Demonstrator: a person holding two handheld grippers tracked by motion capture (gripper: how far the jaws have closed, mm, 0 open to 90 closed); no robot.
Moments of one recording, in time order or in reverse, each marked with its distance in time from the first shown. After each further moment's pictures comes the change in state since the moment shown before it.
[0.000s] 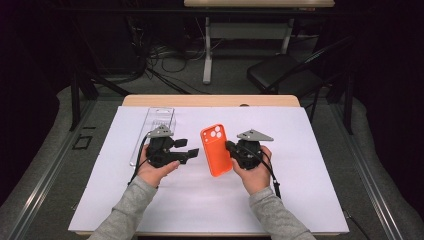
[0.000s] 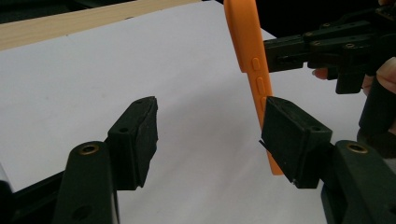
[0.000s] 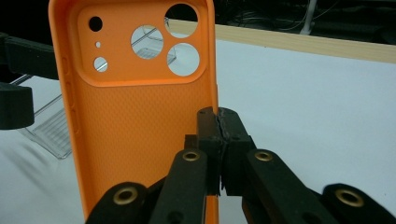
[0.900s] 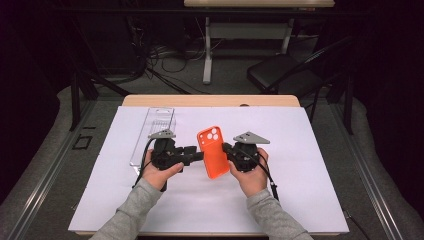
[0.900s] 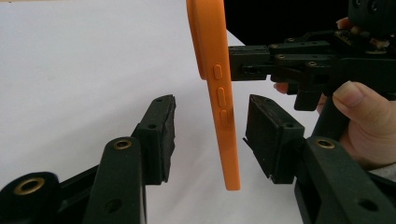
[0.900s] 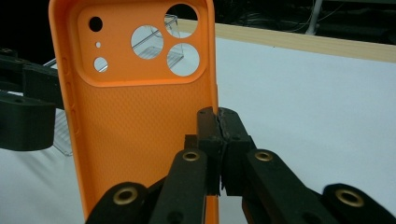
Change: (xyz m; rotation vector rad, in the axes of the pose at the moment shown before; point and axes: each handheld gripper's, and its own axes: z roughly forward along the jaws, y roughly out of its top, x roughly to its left) left arm -0.005 -0.008 0.010 -0.011 -0.128 -0.149; right arm 0.008 -0.004 0.002 -0.005 0.012 -0.013
